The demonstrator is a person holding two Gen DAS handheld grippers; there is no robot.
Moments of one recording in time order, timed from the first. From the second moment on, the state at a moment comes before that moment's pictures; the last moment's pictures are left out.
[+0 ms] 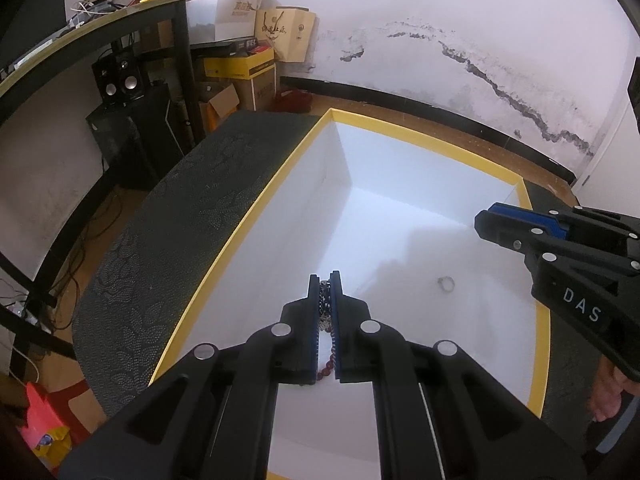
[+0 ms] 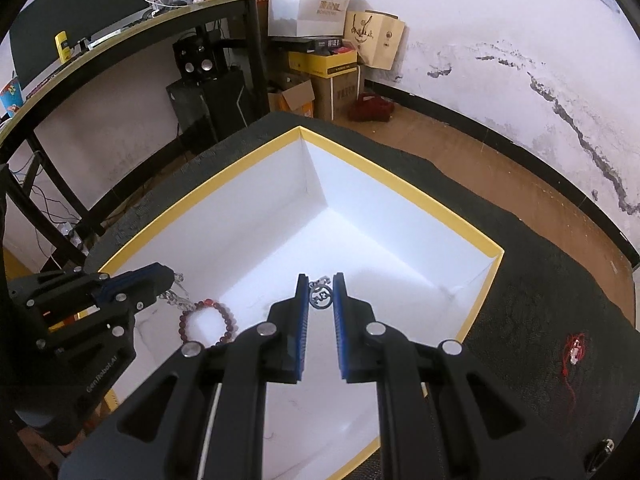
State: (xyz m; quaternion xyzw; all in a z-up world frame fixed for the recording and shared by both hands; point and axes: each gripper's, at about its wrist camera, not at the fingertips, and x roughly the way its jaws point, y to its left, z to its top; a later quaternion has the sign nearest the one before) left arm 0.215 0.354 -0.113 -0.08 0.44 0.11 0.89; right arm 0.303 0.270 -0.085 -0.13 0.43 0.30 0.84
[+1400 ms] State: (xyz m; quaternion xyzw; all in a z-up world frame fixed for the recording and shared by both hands) left arm 0.218 0.345 -0.115 -0.06 0.44 0.12 0.89; right arm 0.325 0.244 -0.084 -0.08 0.43 0.27 0.86
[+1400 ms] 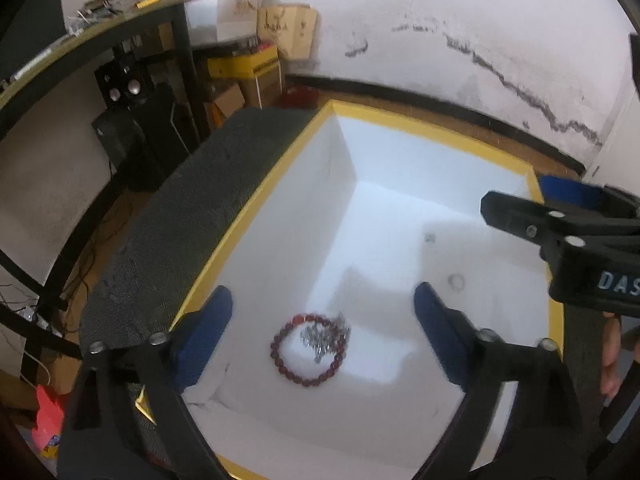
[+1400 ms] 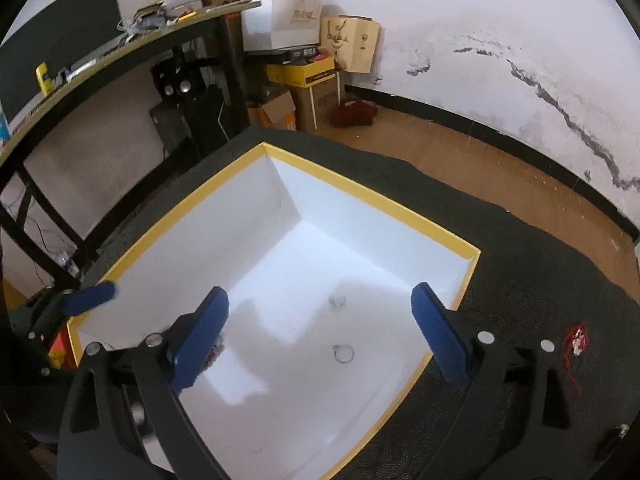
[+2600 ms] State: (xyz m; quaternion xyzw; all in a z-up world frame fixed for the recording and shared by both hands) left arm 0.270 0.136 -0.078 0.01 0.37 0.00 0.93; right arm 0.272 -0.061 -0.065 -0.05 0.37 0.10 0.92
